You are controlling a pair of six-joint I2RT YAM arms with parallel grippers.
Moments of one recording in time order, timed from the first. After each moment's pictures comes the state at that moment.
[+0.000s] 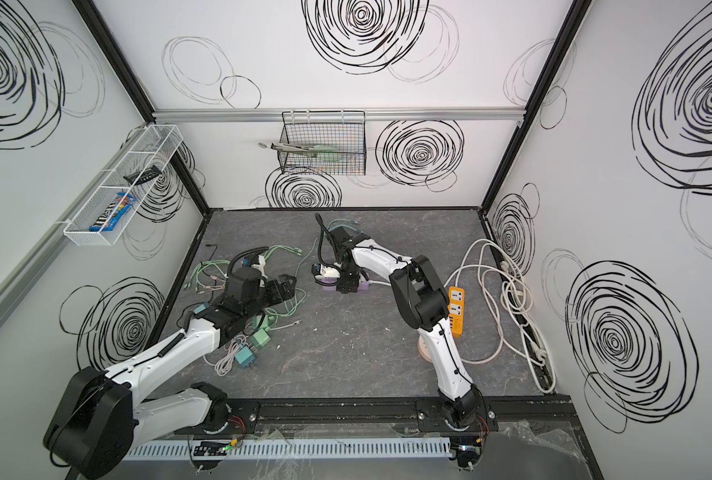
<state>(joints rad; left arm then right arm) -0.37 1.17 0.58 -0.04 -0.04 -0.66 0.65 2.24 1.76 -0.83 -0.07 -0.90</state>
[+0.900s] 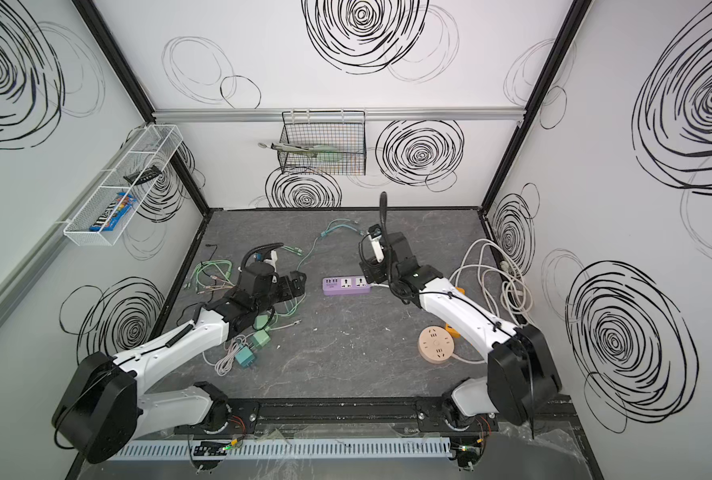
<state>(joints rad) -0.47 1.25 0.68 -0.06 -0.09 -0.66 0.48 1.30 0.95 -0.25 0.16 0.06</state>
